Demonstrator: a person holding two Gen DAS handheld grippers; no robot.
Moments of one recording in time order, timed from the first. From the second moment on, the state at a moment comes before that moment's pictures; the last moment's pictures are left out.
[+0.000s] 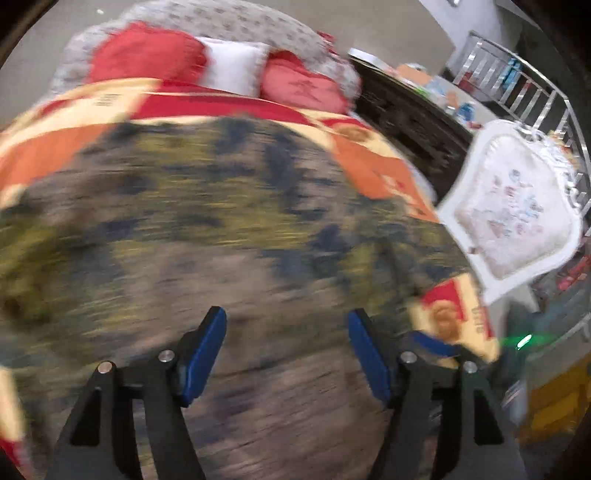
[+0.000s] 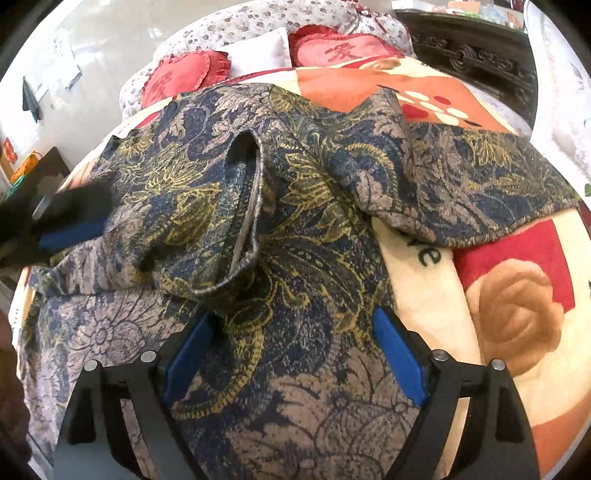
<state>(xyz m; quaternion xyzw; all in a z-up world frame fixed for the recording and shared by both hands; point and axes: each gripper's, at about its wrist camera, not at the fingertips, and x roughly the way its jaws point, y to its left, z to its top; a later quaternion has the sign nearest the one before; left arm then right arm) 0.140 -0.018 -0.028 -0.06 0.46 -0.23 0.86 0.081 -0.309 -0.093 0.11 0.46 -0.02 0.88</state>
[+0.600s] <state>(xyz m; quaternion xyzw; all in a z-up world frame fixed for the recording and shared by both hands) 0.143 0.112 -0.068 -0.13 0.46 -0.11 0.87 0.104 -0.363 -0.066 0.13 0.45 -0.08 0.88</state>
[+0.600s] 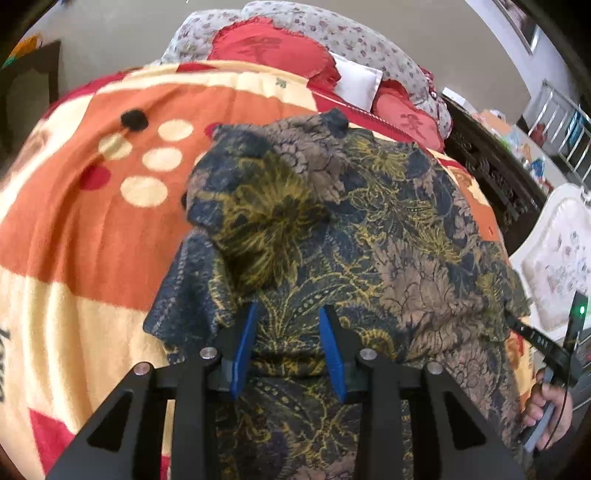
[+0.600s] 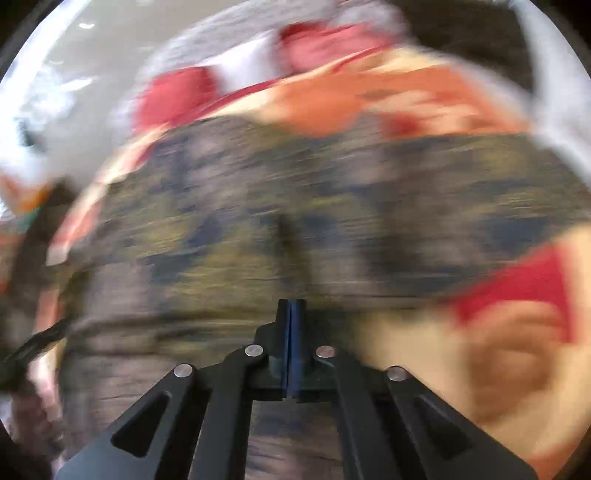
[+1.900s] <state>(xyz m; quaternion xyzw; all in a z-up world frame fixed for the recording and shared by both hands) 0.153 0.100 -0.083 -0.11 0.45 -0.06 0.89 0.119 -0.252 -0.080 -0.01 0.47 0.01 0.88</state>
